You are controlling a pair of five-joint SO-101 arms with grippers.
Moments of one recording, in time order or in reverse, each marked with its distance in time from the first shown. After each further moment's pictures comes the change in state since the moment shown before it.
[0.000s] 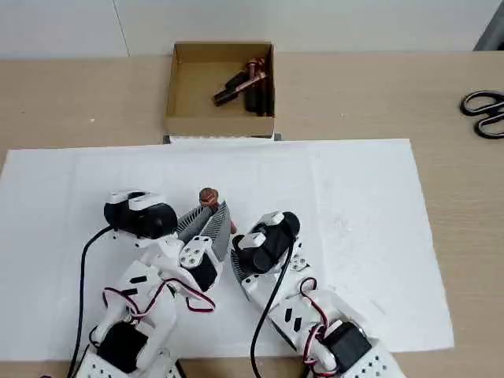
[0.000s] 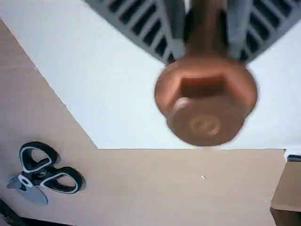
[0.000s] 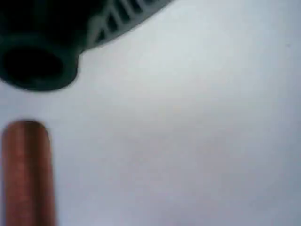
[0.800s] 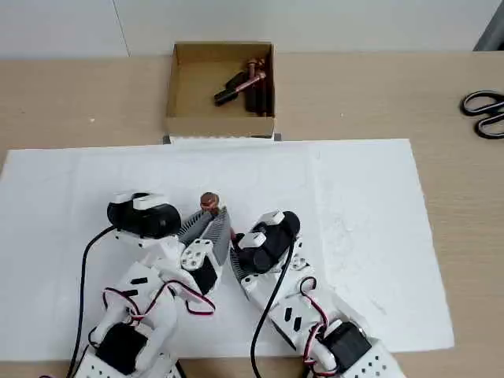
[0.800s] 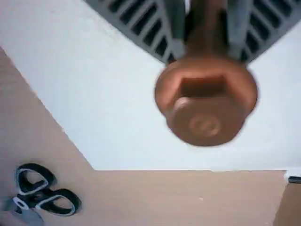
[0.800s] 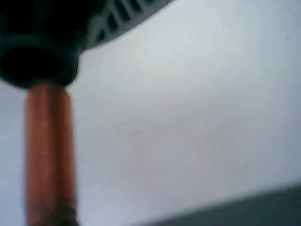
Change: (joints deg) left arm 1.5 -0.1 -0.5 3.8 -0.1; right arm -0.1 0.0 0.0 -1.4 0.0
